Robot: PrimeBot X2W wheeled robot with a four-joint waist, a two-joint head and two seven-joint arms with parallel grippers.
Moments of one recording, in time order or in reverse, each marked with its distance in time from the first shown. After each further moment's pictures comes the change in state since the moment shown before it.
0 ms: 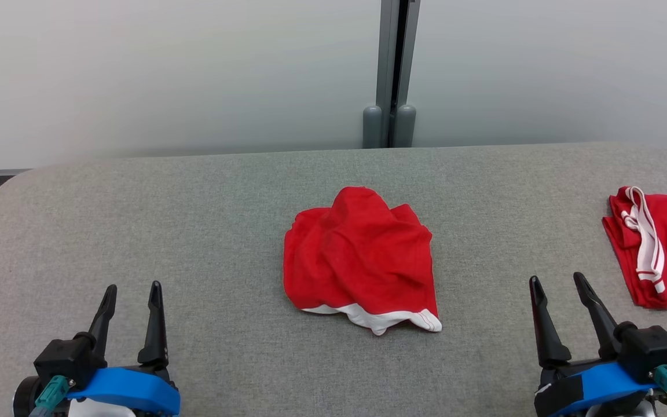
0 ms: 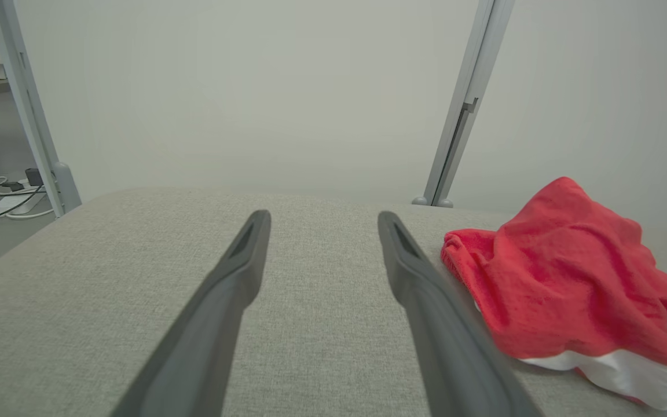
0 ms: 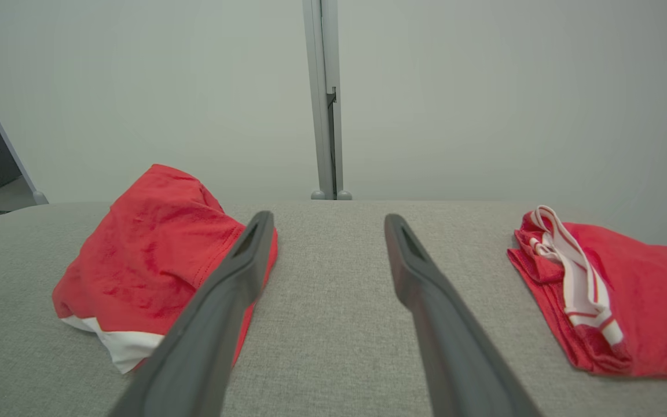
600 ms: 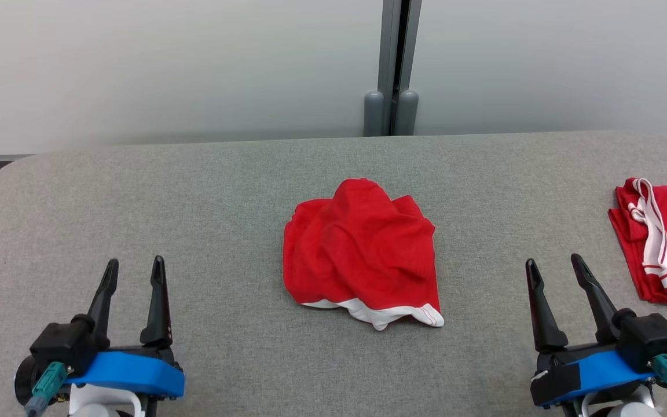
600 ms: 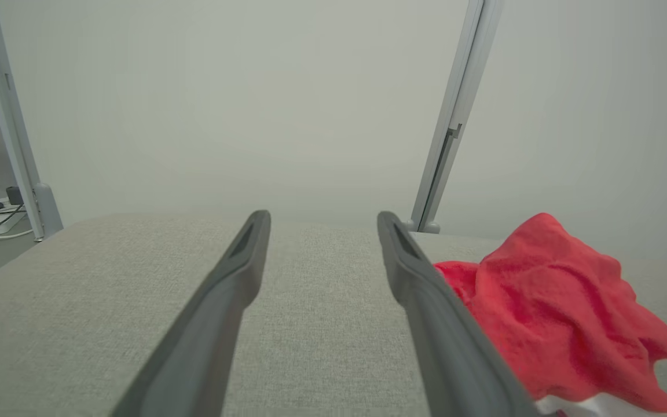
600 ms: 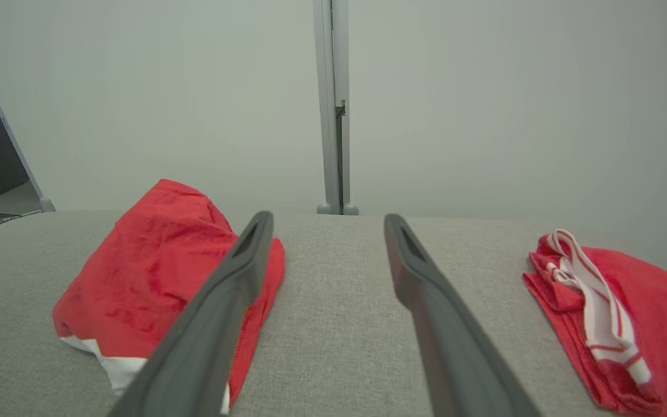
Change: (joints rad) left arm -0.037 0.002 -0.030 -0.078 -0.027 0.022 0.000; right arm -0.038 0.000 0.018 -0.021 -0.010 0.000 -0.017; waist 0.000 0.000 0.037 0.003
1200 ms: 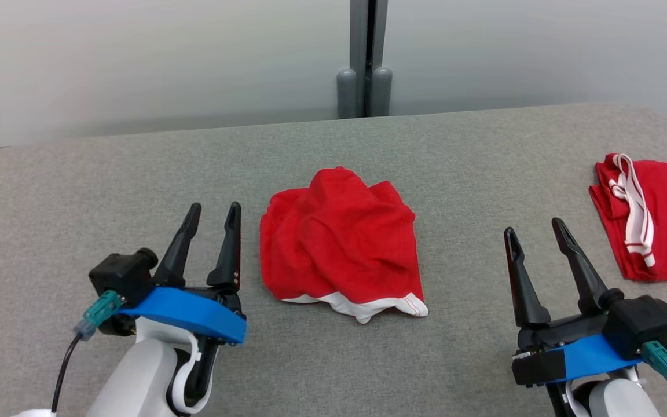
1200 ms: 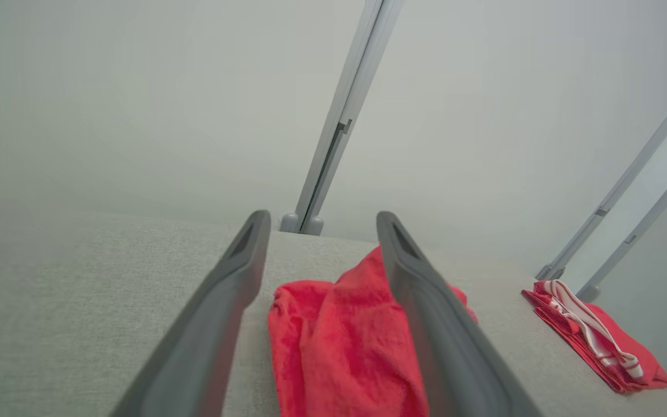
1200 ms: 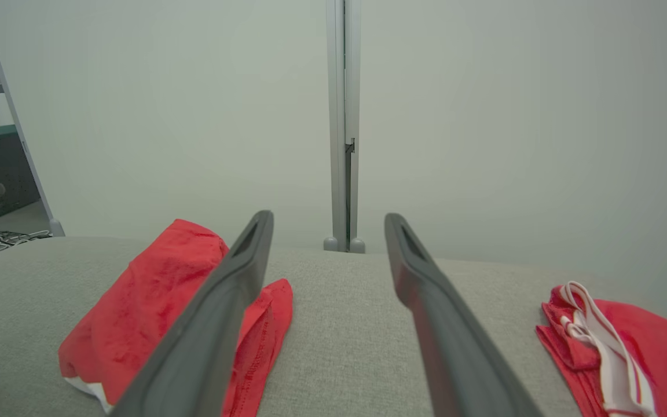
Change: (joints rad) left arm -0.230 -0.032 -0.246 0.116 -0.267 -0.036 0.018; right arm -0.057 0.000 0.073 -0.054 -0.010 0.000 -0.047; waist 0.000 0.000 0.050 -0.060
